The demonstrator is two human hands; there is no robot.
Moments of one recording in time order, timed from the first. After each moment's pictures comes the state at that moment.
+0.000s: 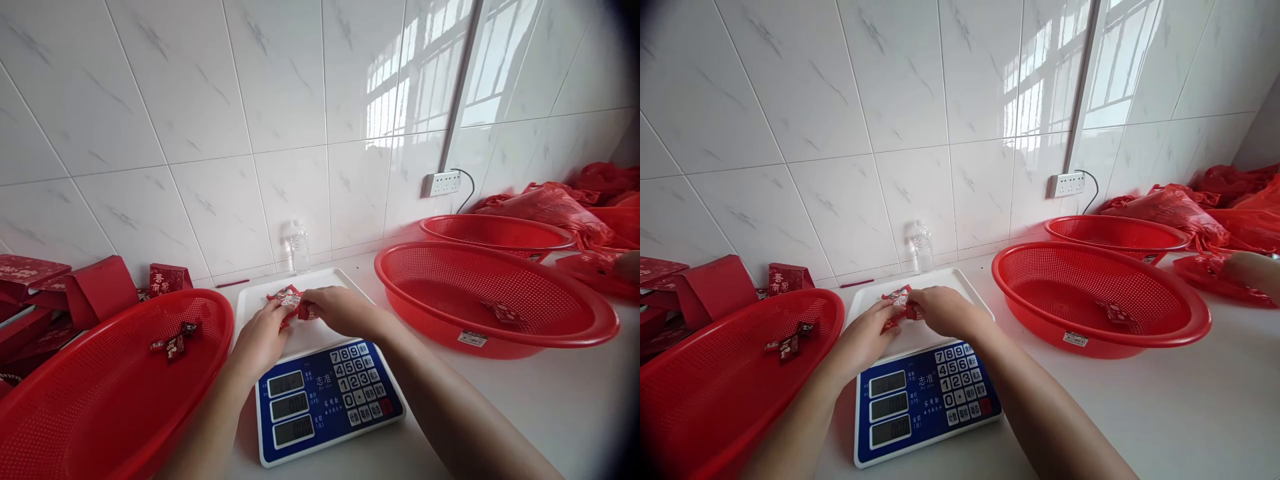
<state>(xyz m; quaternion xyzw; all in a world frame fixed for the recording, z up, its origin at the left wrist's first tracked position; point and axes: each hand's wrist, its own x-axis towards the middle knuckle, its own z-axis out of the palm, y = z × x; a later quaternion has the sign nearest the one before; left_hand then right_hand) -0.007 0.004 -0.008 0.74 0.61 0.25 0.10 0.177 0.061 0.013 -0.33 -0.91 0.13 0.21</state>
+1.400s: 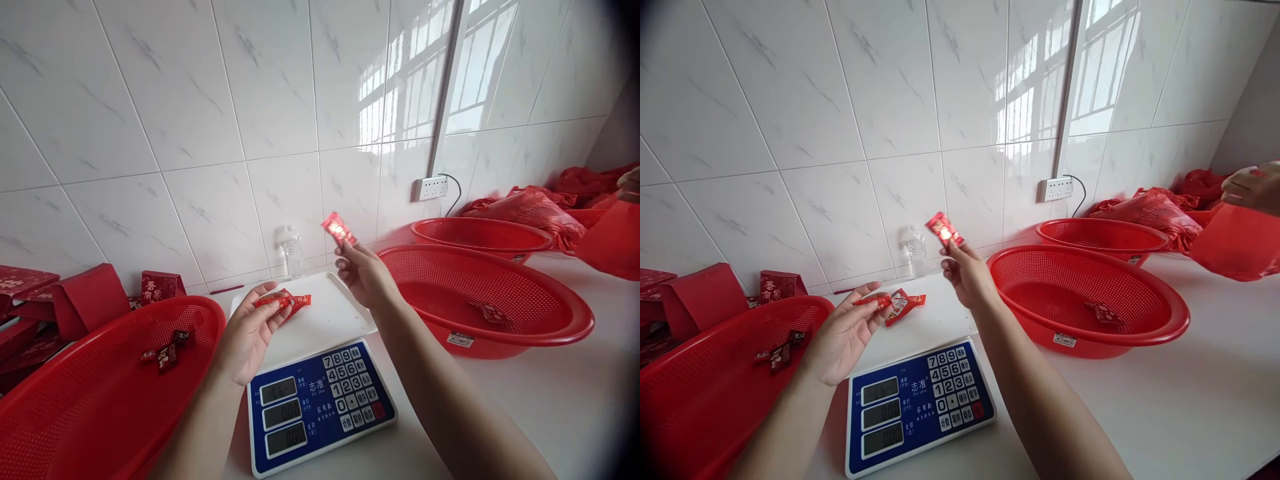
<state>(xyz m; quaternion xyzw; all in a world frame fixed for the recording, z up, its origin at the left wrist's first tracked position) 0.014 -0.009 0.023 0.38 0.37 0.65 0.54 0.205 0.085 0.038 -0.25 -0.45 0.57 0.64</state>
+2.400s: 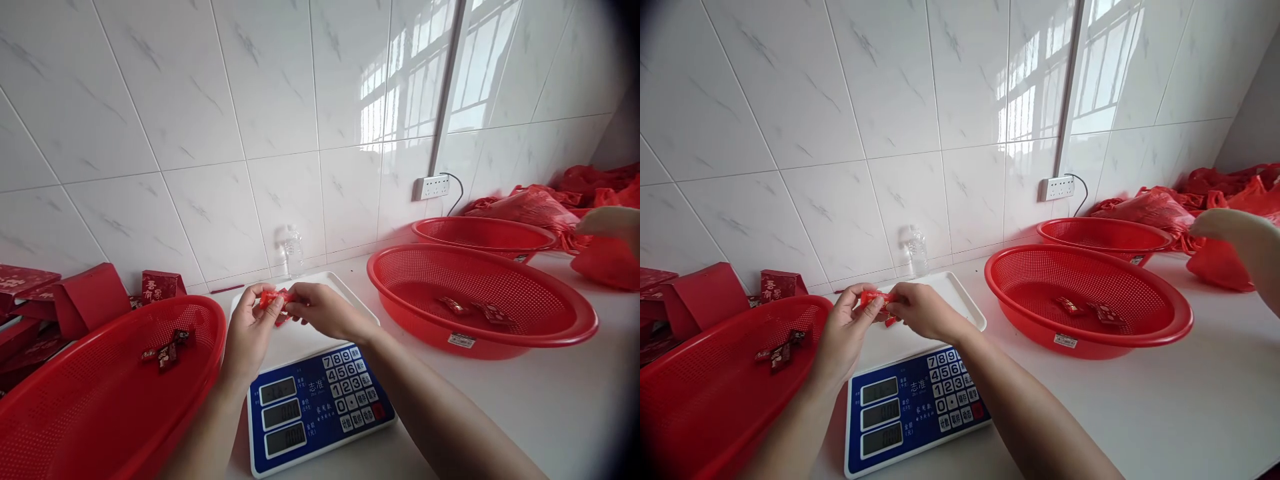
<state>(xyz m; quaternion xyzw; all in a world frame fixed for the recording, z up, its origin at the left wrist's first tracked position) 0.013 -0.002 0.002 0.56 0.46 0.62 0.30 0.164 0.048 0.024 -0.26 -0.68 0.55 0.41</state>
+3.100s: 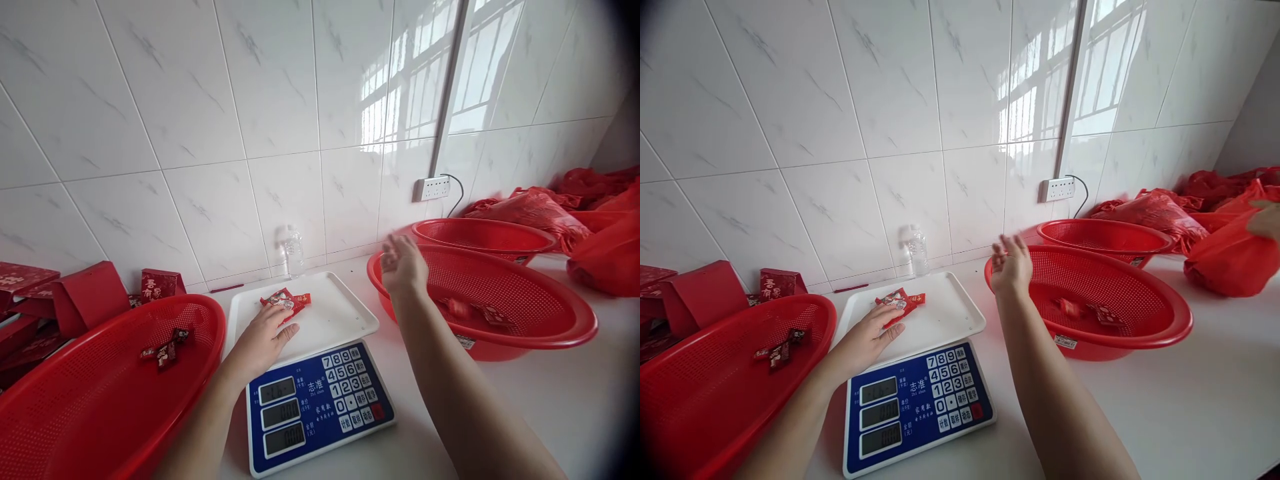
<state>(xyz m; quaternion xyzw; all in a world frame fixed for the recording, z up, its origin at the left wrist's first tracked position) -0.014 0.017 -0.027 0.76 0.54 0.33 0.15 0.263 0.138 0.012 -0.35 -0.35 0.40 0.77</state>
